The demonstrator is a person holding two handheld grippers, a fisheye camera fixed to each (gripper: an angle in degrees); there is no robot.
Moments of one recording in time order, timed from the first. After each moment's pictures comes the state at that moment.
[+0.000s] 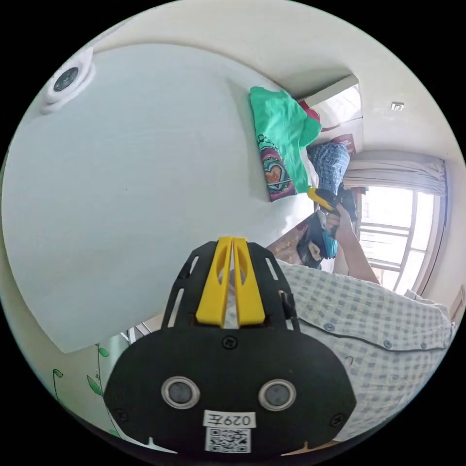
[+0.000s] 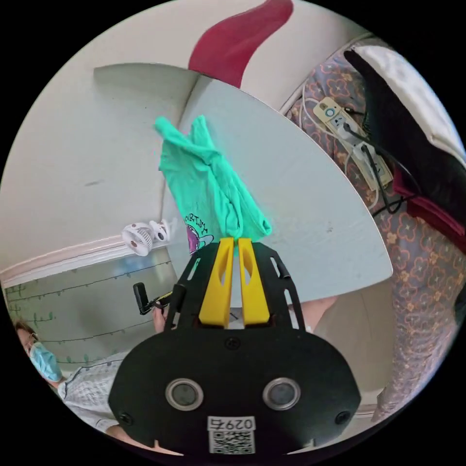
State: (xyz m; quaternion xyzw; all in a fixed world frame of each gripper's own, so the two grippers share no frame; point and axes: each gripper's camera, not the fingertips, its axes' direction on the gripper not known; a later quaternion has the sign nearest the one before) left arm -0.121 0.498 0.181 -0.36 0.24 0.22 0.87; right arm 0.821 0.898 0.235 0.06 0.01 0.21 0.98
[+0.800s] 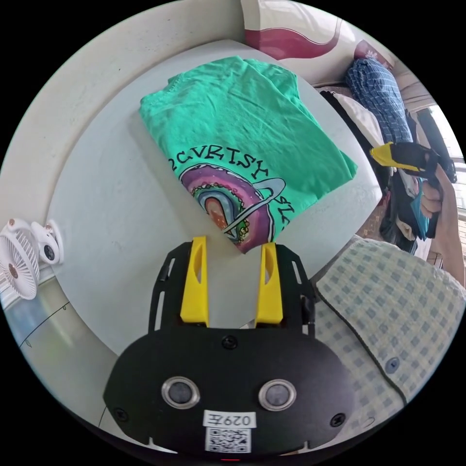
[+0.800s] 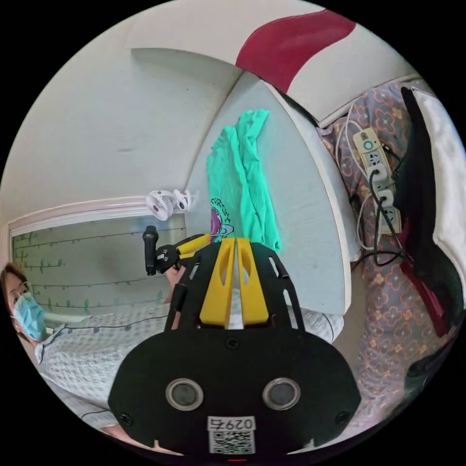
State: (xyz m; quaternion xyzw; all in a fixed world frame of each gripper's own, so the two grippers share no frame) left arm 0.184 0.643 0.242 -0.31 -0.02 0.44 0.85; right arm 0.805 0.843 0.139 -0.08 0.01 0.07 0.99
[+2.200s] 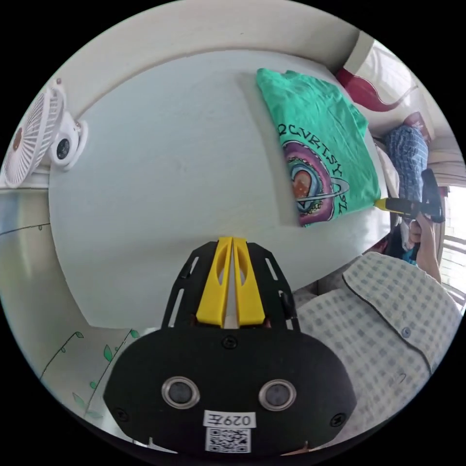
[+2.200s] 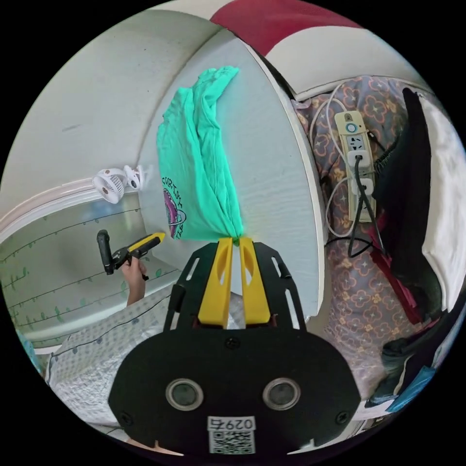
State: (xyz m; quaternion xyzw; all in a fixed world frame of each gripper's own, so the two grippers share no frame) left arm 0.066 0.592 0.246 -0.30 0.02 0.26 0.92; right arm 0.823 0.840 0.131 -0.14 0.10 0.10 0.98
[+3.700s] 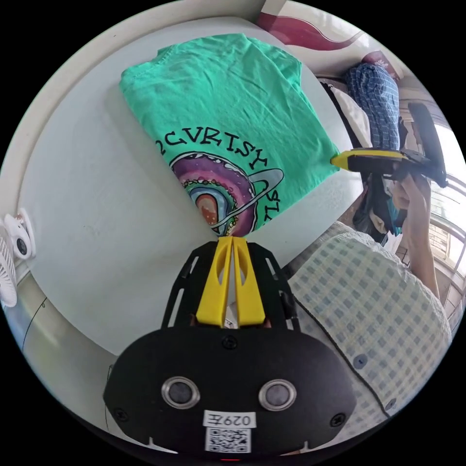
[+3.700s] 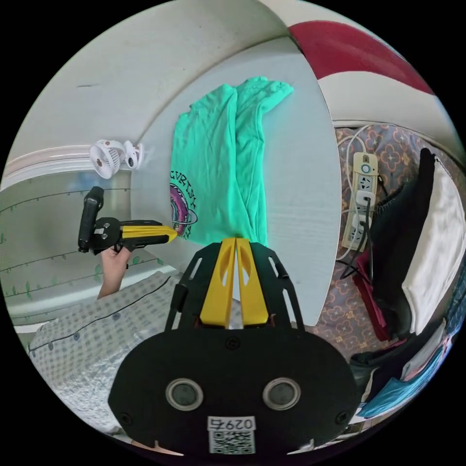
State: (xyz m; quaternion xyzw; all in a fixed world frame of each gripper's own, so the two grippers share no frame) left arm 0.211 0.633 0.352 -0.43 0.02 0.39 0.81; right arm 0.760 0.821 0.209 -0.18 0.21 0.00 0.96
